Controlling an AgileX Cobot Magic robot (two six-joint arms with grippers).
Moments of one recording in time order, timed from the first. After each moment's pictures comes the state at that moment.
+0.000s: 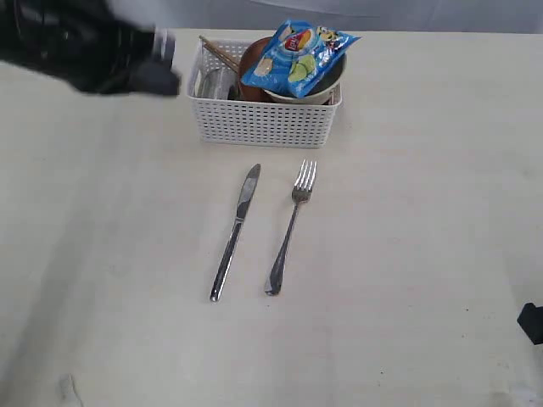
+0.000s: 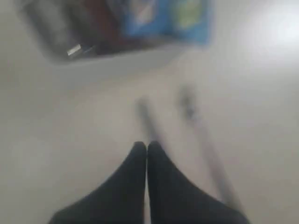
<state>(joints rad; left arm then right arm) -0.32 1.45 -0.95 -0.73 0.64 0.52 0.13 0.00 0.00 0.19 0.35 -0.21</state>
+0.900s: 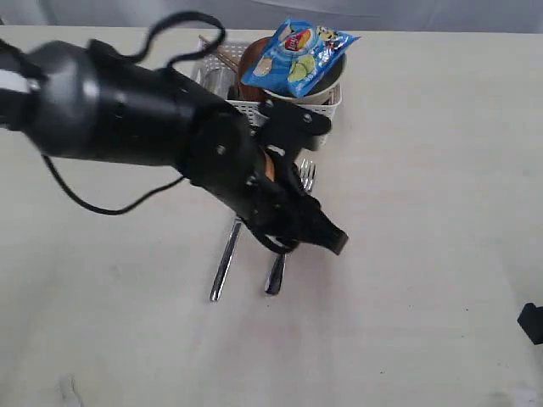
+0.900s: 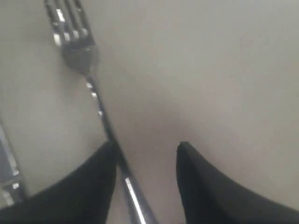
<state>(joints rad) -0.93 1.86 -1.10 -0.18 0.41 -0.10 0.13 0.00 0.00 0.19 0.35 -0.21</state>
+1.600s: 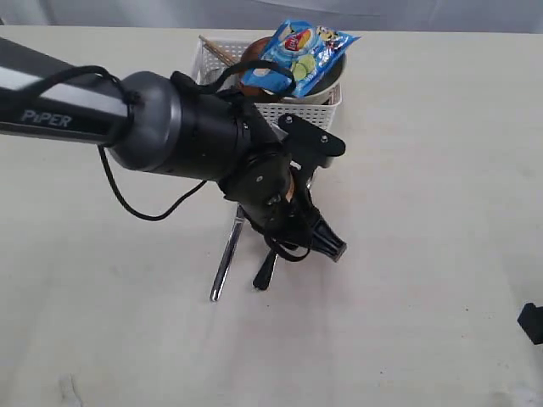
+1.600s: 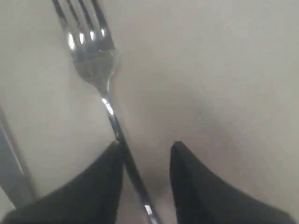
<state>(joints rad) -0.95 2.01 -1.19 0.14 0.45 -0.36 0.13 0.00 0.00 0.19 0.35 -0.21</state>
